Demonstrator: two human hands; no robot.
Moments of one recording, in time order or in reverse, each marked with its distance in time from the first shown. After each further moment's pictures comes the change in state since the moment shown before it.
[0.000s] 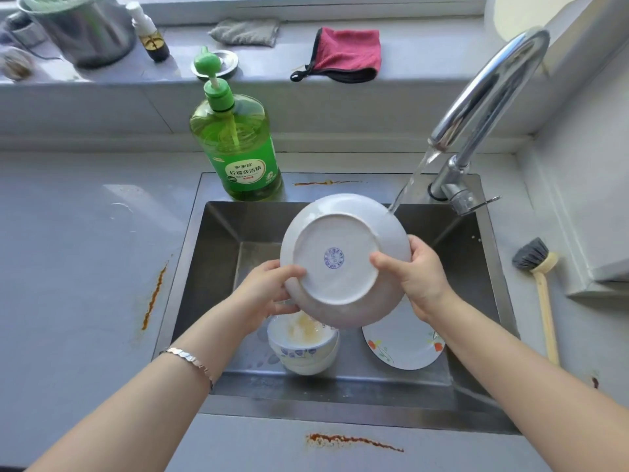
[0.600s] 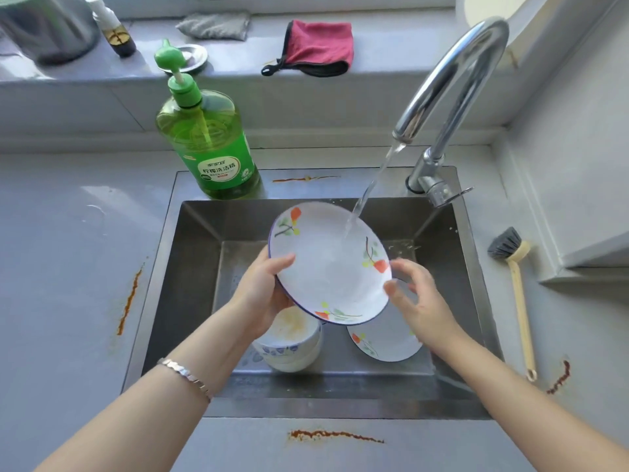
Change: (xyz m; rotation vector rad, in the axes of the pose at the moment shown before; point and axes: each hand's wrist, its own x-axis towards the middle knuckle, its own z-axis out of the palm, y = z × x) left_hand -0.017 0.002 0.041 -0.293 -0.085 0.118; right_hand -0.023 0.044 -0.061 -0.503 -0.124 -0.198
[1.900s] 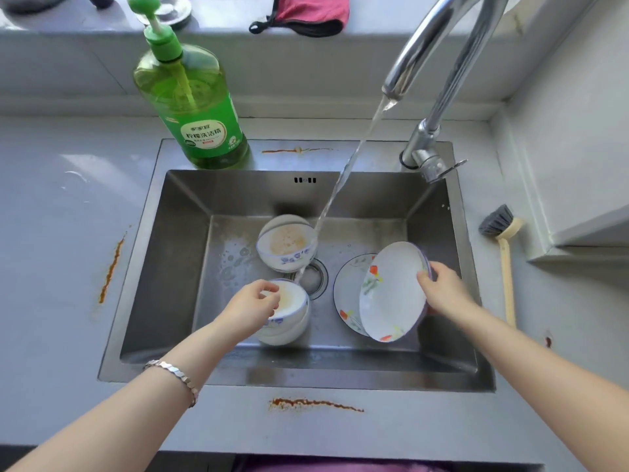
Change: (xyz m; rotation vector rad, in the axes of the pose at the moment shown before) left_hand 0.011 -0.070 -0.045 0.945 0.109 -0.094; right_hand 0.016 0.062 -0.037 -0.358 0.116 0.470
